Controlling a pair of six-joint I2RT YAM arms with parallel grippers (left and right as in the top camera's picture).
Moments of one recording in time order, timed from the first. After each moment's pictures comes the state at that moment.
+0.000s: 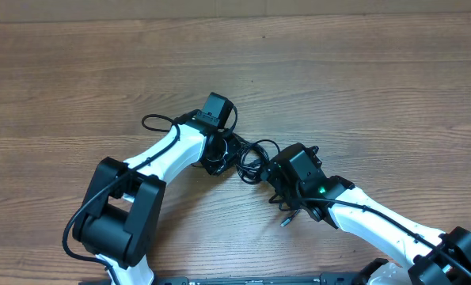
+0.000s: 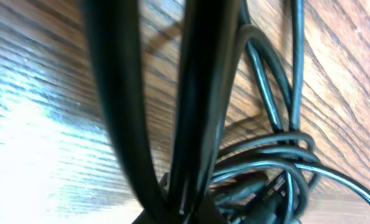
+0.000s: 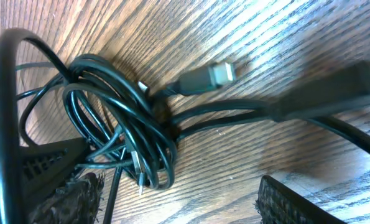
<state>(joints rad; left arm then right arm) -0.46 1.88 1.13 -0.59 0.31 -1.12 0.64 1.43 0.63 -0.23 -0.04 1.36</state>
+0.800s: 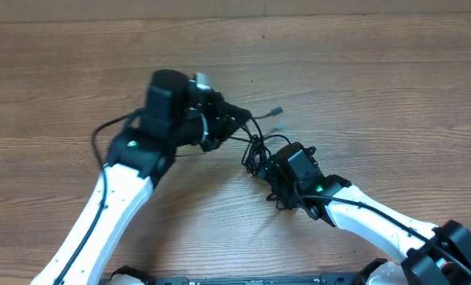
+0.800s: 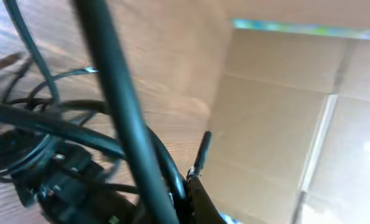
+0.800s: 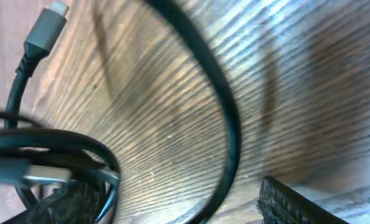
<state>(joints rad) -0.37 1.33 1.13 -0.40 0.63 -1.23 0.64 1.47 0.63 -0.19 -0.08 1.41</state>
